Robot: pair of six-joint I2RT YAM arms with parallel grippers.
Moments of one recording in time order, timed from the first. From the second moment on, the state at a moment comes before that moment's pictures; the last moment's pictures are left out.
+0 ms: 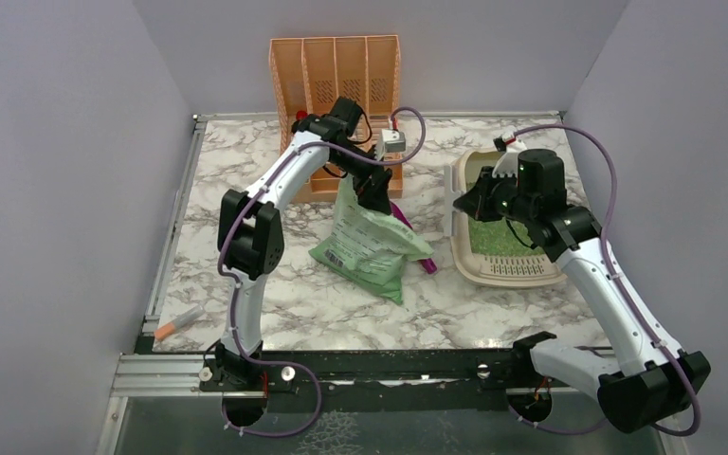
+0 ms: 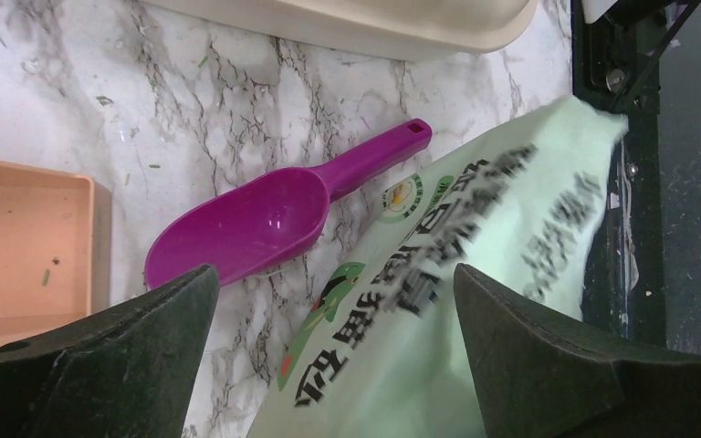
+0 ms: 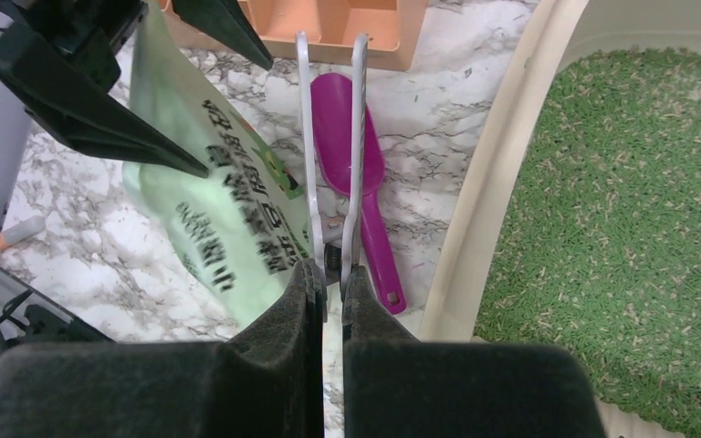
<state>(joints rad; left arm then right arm) -0.46 2.13 2.01 -1.05 0.96 0.70 0.31 1.07 1.09 -0.57 -0.23 0.28</state>
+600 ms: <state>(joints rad) -0.46 2.08 1.94 -1.09 0.95 0.76 0.31 1.13 1.09 -0.56 -0.38 0.27</state>
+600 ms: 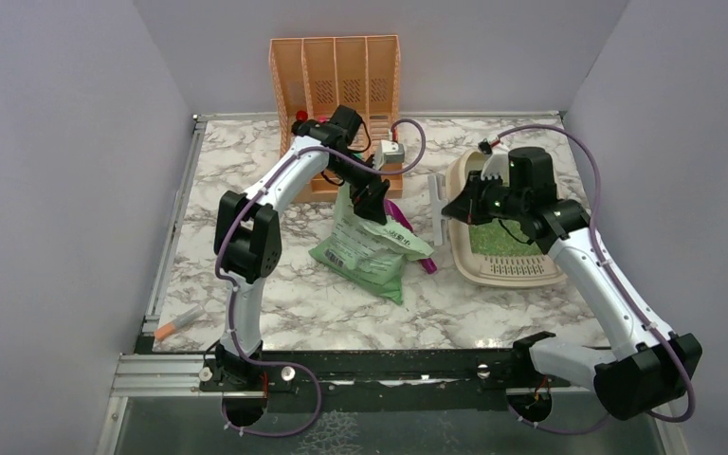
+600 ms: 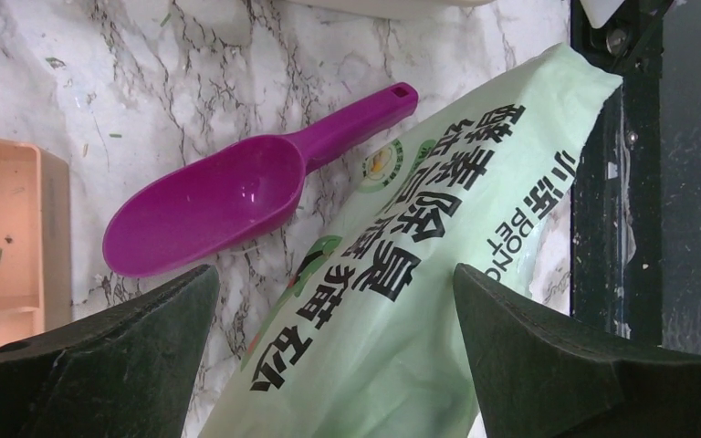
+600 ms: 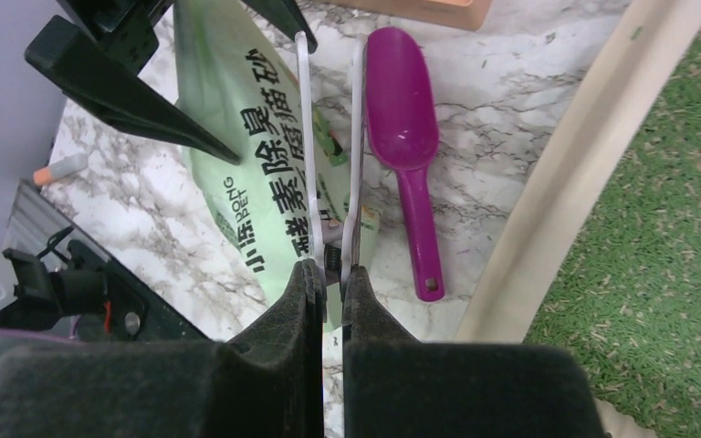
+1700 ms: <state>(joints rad) -0.49 2.11 1.93 -1.07 0.81 0.84 0.34 1.30 1.27 -0.80 -0.50 0.02</state>
